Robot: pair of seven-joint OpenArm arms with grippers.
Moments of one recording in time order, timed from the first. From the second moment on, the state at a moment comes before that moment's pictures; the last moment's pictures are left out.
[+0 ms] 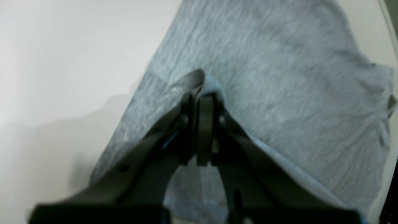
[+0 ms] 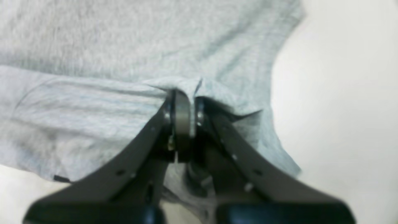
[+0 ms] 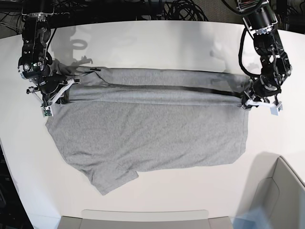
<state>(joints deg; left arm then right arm) 1.2 -16.0 -26.3 83.2 -43.0 4.7 53.8 -7.3 22.2 9.1 98.7 20.6 13.4 -51.8</state>
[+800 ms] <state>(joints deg) -1.3 -16.4 -23.2 77.1 -43.0 4.7 49.8 2.5 22.3 8.8 86.6 21.1 13.6 -47.5</state>
